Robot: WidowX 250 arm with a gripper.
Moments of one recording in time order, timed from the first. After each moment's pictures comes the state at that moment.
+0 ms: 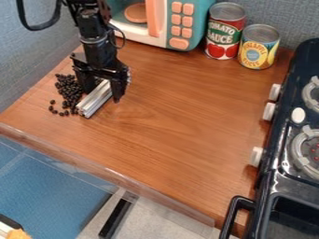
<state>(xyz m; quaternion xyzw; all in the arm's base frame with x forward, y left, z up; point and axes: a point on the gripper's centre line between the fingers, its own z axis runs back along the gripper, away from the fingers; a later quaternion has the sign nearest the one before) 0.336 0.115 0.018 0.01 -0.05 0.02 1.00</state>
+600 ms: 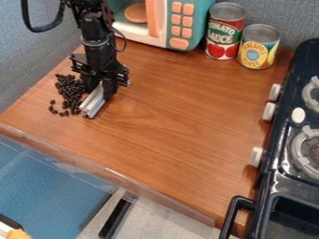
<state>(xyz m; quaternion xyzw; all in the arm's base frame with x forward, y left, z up) 0.338 0.118 0.015 0.03 -0.05 0.04 1.00</state>
